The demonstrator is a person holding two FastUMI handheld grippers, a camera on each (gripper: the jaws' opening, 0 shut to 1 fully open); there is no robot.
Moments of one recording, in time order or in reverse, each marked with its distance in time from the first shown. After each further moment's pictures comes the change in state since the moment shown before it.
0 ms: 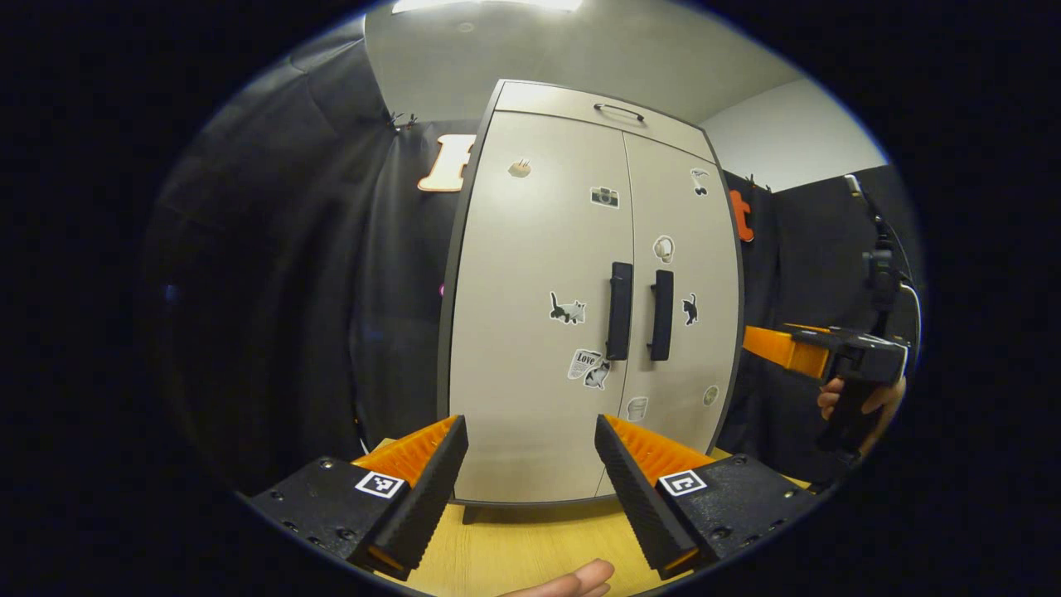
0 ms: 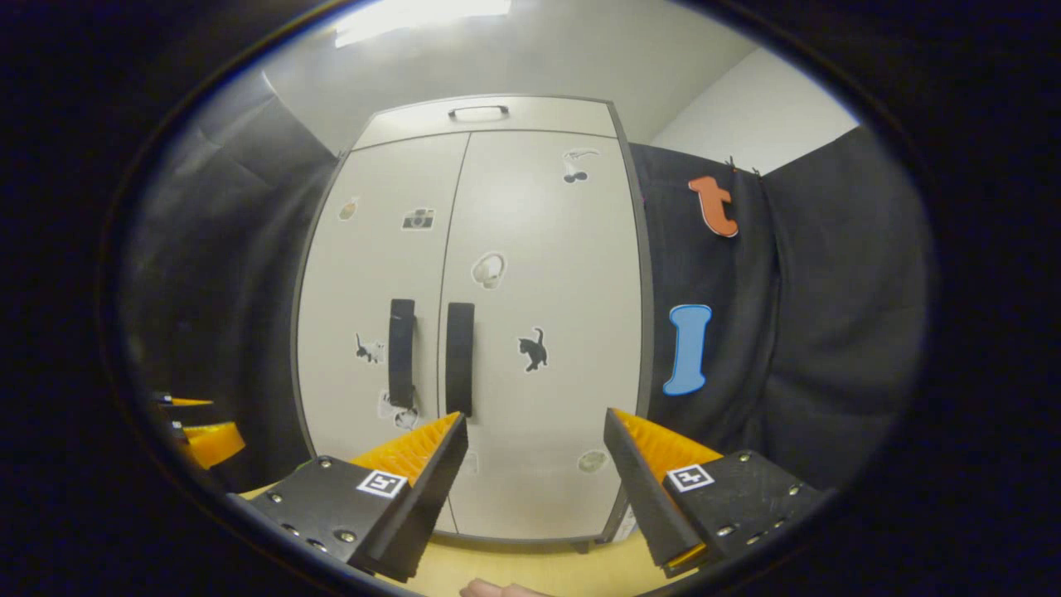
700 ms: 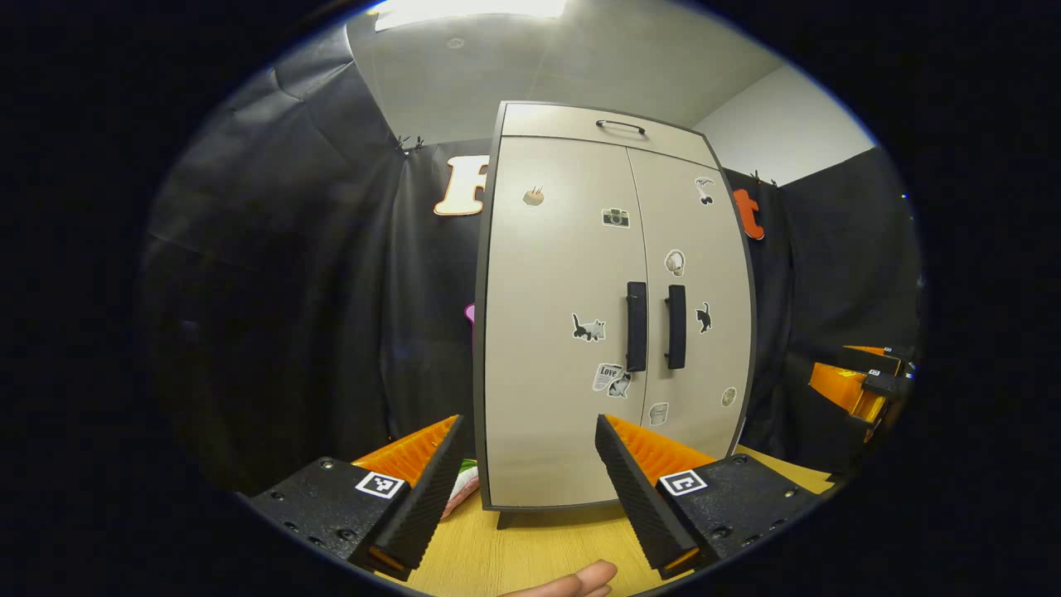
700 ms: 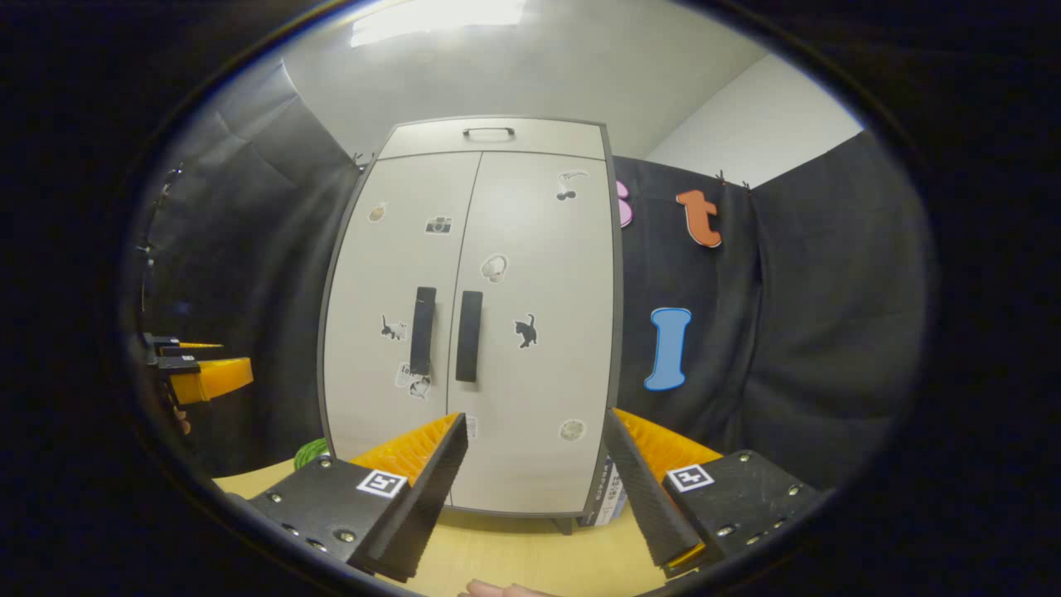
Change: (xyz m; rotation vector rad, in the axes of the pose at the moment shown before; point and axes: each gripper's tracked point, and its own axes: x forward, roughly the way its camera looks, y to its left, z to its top) left arm -0.023 0.020 0.030 0.076 -0.042 0.078; right arm -0.108 -0.017 -0.022 -0.039 -0.005 -0.010
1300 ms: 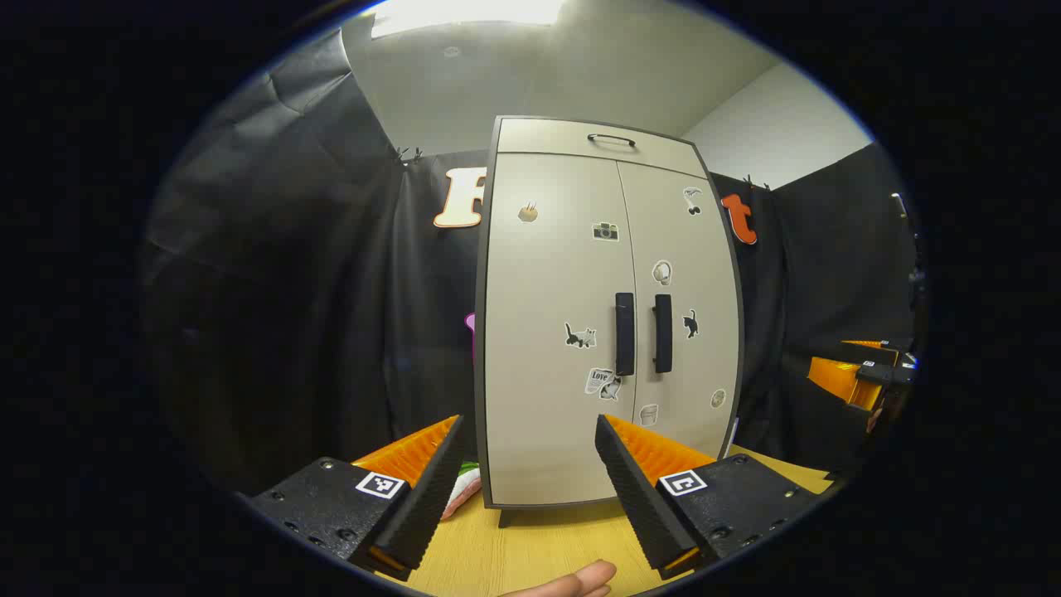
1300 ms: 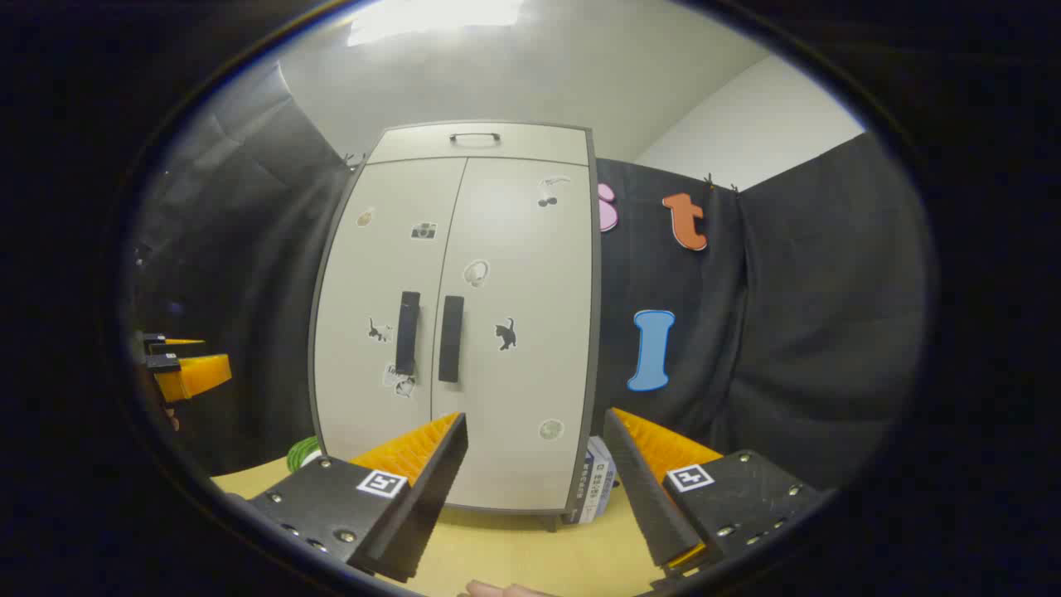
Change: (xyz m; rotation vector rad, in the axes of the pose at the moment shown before) left arm -0.034 -0.005 0.013 0.013 -0.030 -0.004; right arm -0.021 -0.025 0.004 -0.006 0.018 -0.041
